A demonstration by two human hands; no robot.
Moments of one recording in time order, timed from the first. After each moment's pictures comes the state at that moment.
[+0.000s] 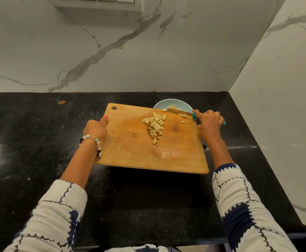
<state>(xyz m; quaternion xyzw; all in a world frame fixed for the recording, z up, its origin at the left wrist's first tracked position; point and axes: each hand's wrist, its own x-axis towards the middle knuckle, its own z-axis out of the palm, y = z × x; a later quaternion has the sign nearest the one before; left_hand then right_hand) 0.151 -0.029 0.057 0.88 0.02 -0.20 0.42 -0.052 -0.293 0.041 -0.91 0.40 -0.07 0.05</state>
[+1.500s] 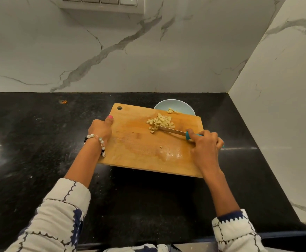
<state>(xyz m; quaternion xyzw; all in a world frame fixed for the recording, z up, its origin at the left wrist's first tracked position) 0.141 -0.031 0.060 0.88 0.01 -0.20 0.43 -0.096 -0.201 0.048 -0.90 0.40 -0.13 0.09</state>
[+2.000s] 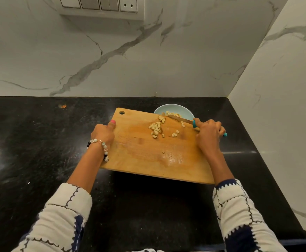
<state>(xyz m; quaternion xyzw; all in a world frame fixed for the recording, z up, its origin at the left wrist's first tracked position) 0.142 -0.040 0.056 0.88 0.00 -0.20 0.43 -0.059 -0.266 0.041 -0.89 0.45 -0.11 0.08</state>
